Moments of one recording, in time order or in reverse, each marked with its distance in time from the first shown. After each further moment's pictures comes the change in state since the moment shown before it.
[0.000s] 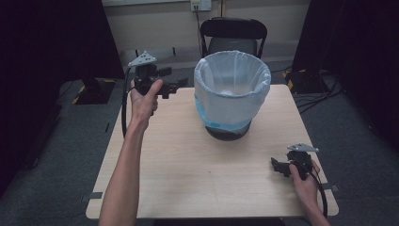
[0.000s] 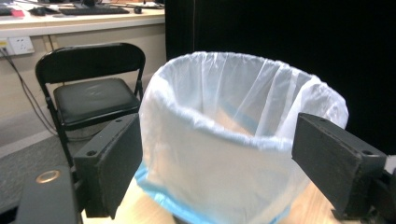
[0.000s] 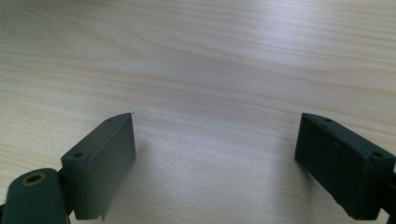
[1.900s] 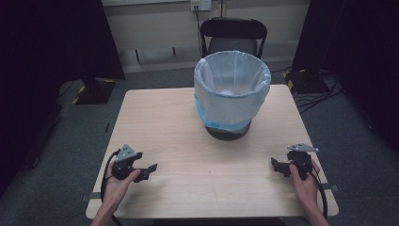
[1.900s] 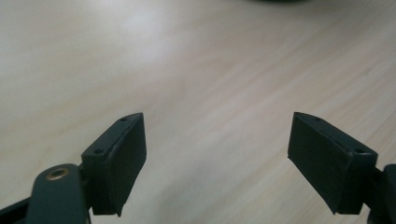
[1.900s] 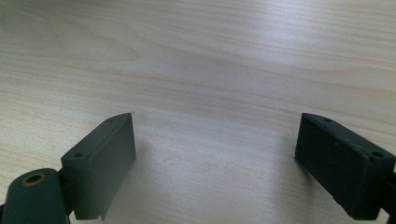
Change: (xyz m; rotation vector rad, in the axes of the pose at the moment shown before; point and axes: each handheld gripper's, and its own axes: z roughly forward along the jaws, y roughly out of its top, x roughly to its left) left arm -0.014 -0.252 -0.092 0.382 0.179 -0.030; right arm 0.000 0.000 0.000 0.000 0.000 0.000
